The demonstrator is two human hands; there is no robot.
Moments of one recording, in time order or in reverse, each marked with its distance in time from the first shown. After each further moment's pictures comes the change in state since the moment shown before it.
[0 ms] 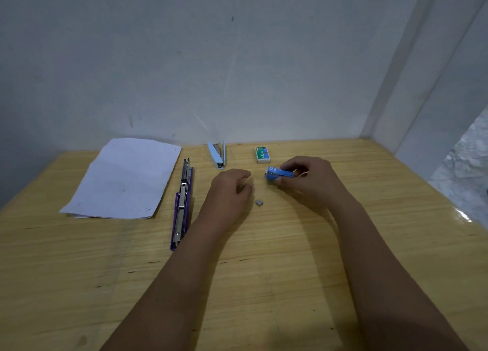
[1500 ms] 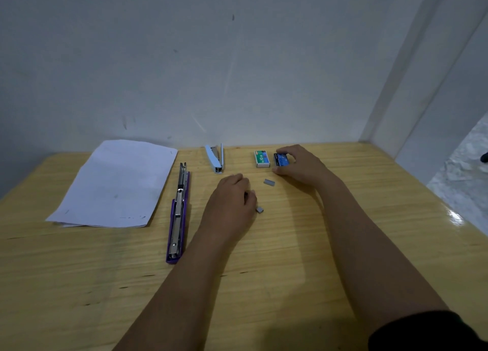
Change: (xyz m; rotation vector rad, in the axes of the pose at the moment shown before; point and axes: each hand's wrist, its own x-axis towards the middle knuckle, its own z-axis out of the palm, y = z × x) left_hand -0.002 0.001 0.010 0.210 -0.018 0.048; right_hand 0.075 0.018 0.010 -0.347 -0.114 0.039
